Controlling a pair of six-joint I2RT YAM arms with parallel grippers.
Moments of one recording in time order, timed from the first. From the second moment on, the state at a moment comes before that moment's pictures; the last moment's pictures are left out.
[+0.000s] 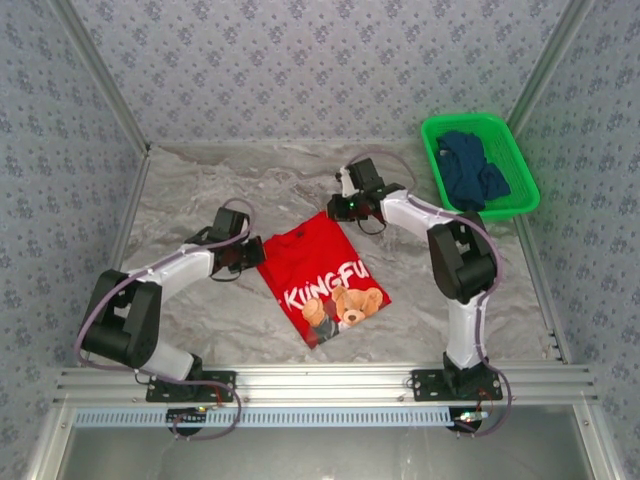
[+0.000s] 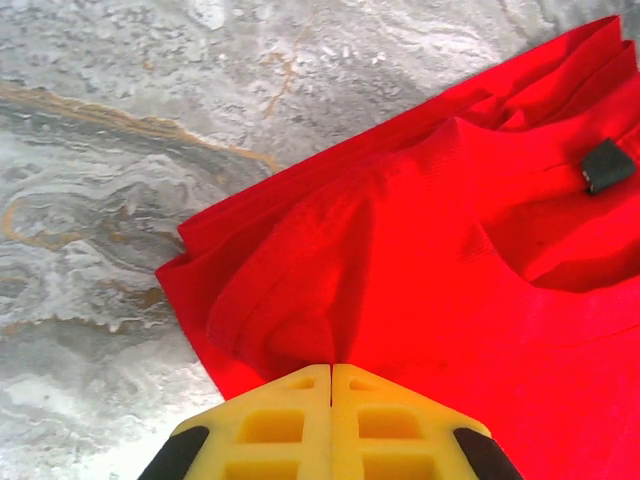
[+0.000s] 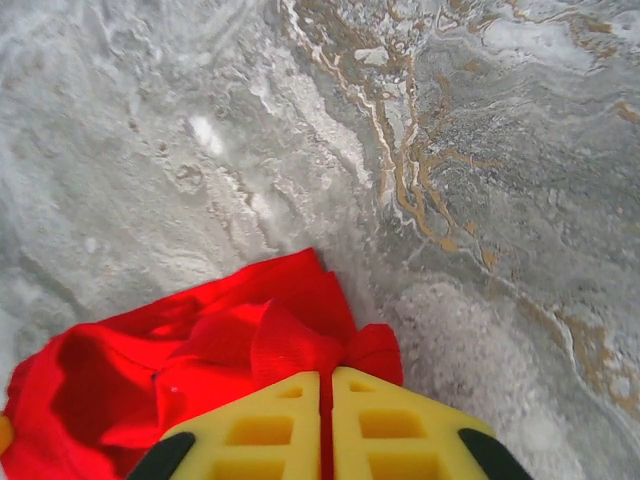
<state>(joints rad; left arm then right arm) -0.36 1.48 0.76 -0.29 0.17 -0.60 0.47 2.03 1.47 -0.34 -0.31 0.36</state>
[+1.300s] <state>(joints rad) -0.44 1.74 0.97 -0.27 0.26 -0.57 0.58 1.58 0.78 -0.33 -0.28 0.43</state>
